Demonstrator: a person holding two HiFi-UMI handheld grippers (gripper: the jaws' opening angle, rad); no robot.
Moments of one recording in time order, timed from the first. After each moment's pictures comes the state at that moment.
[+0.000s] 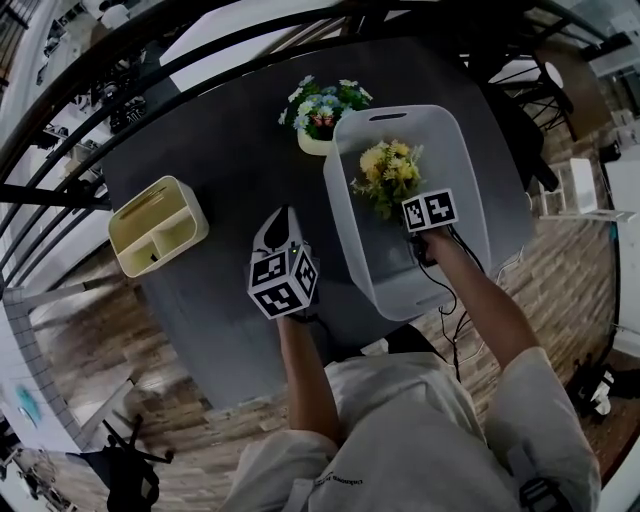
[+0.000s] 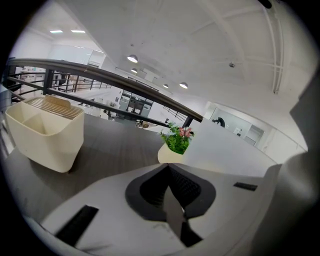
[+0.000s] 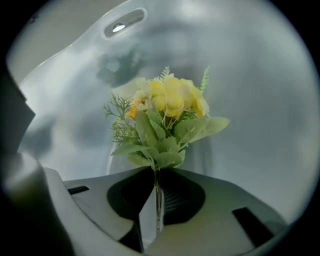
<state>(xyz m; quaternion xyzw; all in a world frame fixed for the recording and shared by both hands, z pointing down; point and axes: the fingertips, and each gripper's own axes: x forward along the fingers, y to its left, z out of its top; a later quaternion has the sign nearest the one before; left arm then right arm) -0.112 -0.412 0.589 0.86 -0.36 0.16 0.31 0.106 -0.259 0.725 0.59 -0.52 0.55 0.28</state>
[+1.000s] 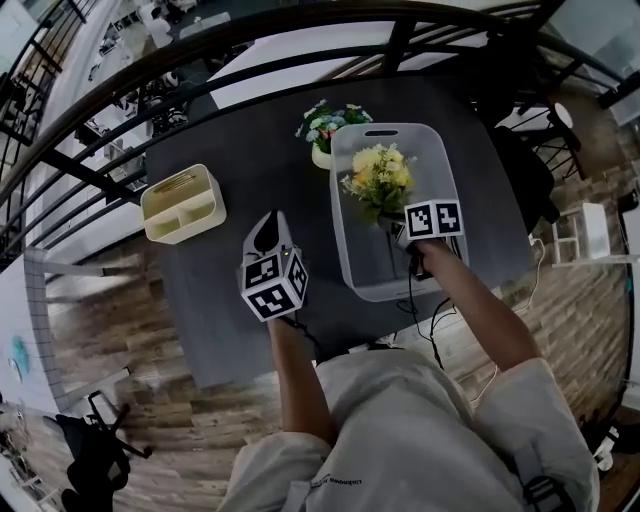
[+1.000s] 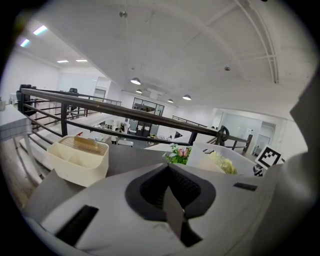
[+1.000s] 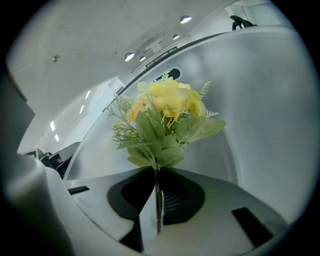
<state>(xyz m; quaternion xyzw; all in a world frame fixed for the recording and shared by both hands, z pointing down) -0.152 -0.377 0.505 0.86 -0.45 0.13 0.22 0.053 -0.276 0.619 0.55 -0.62 0.54 0.11</state>
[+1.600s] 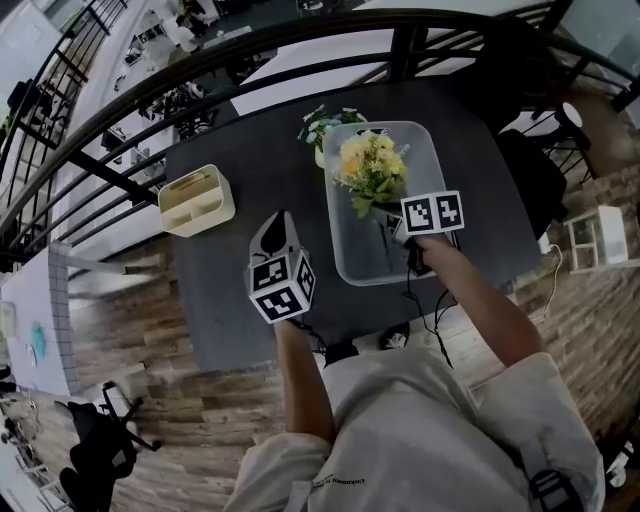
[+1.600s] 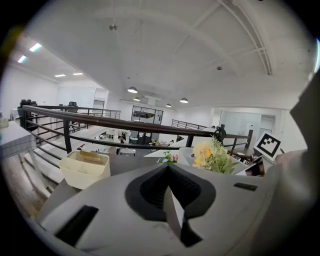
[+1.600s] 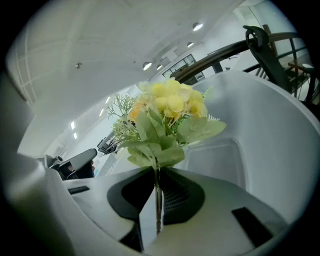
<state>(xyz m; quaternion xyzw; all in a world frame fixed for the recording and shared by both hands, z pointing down) -0.138 -0.327 0.459 0.86 -0.47 0.13 0.16 0.035 -0.270 0.553 0.51 -0.70 0.49 0.07</state>
